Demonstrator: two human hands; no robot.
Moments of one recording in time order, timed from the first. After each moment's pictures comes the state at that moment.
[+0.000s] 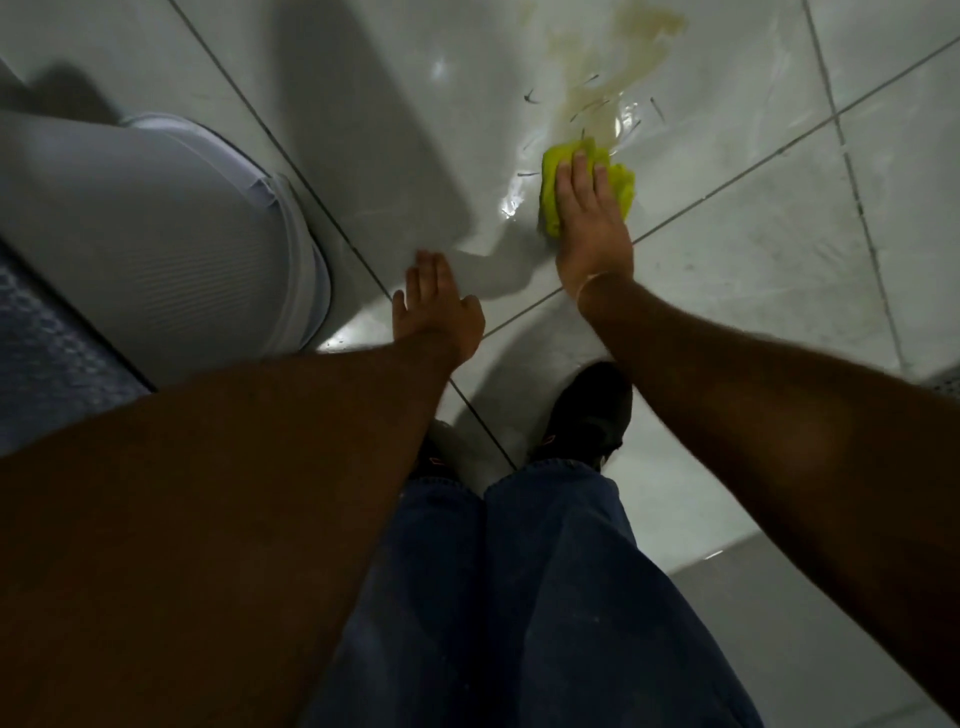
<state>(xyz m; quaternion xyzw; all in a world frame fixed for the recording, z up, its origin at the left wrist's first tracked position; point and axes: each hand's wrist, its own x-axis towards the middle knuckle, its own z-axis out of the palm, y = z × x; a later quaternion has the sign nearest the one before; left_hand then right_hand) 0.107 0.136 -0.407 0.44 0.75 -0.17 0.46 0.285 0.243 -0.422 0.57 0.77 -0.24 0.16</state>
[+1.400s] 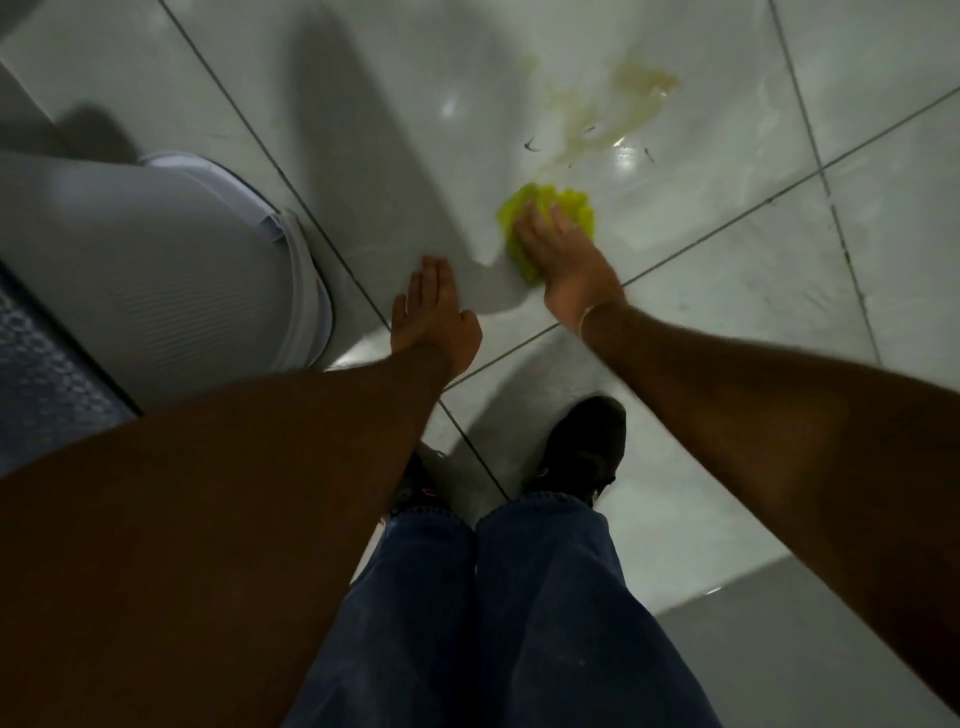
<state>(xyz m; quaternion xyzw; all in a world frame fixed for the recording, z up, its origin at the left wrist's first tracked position) 0.102 0.163 -0.412 0.48 0.75 -0.15 0.43 0.281 0.264 -0.431 0.42 0.86 -0.25 0.15</state>
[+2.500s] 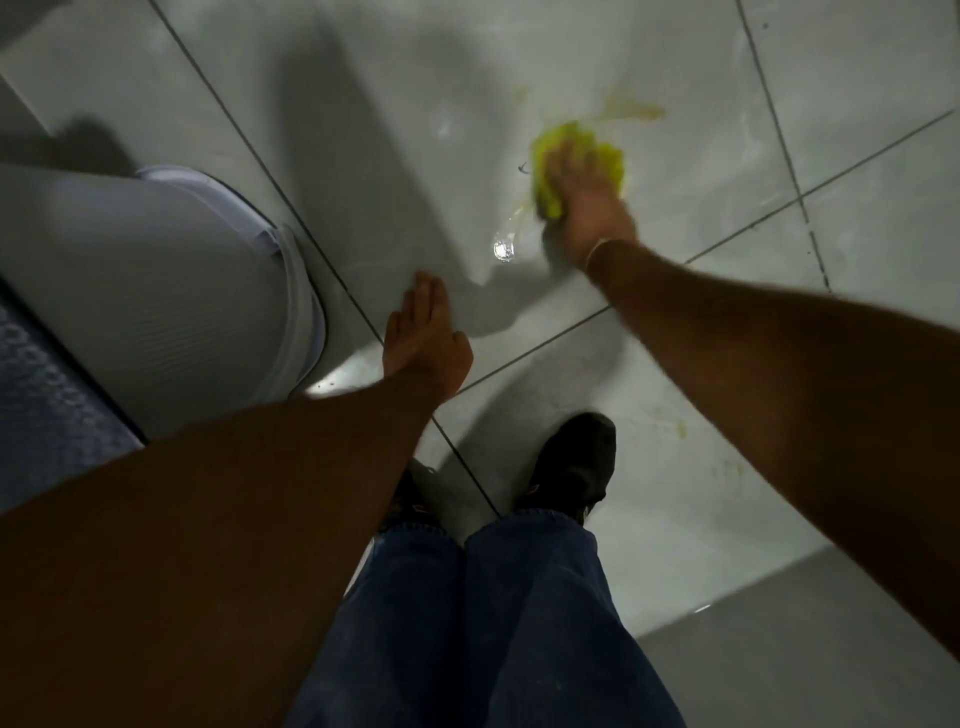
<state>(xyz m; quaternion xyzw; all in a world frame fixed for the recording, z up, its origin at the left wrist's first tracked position) 0.104 0.158 -0.401 0.50 0.76 -0.14 0.40 0.274 0.347 -0.421 0.56 0.77 -0.29 0.12</state>
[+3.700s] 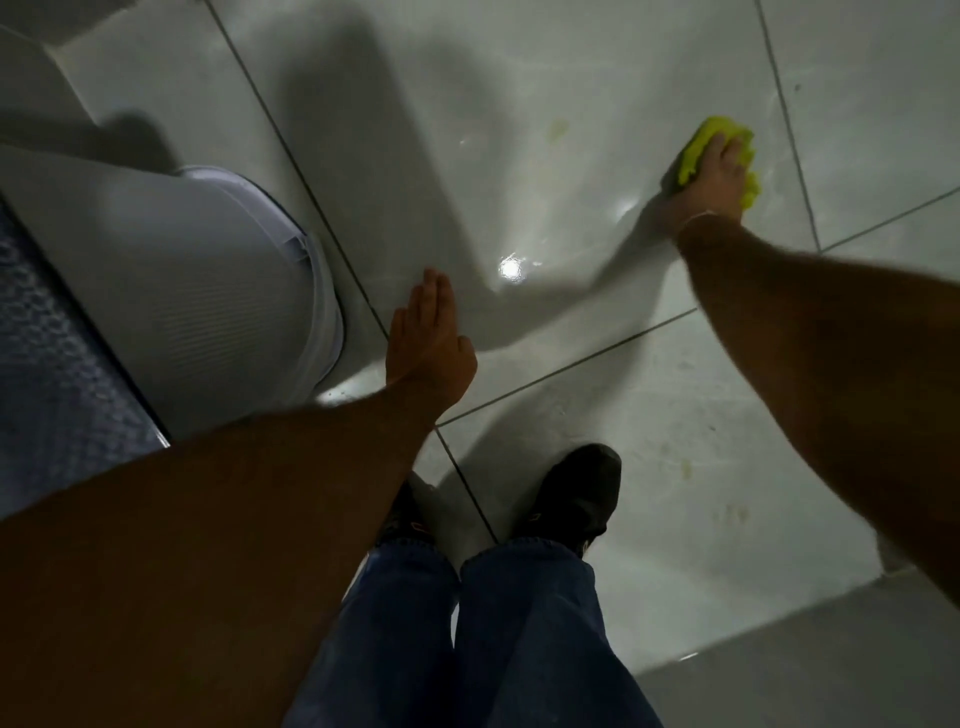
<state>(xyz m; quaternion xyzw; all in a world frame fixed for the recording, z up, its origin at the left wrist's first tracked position) 0.087 0.164 -0.402 0.51 0.78 -0.11 0.35 0.329 0.427 -0.438 0.74 0.62 -0.24 0.11</state>
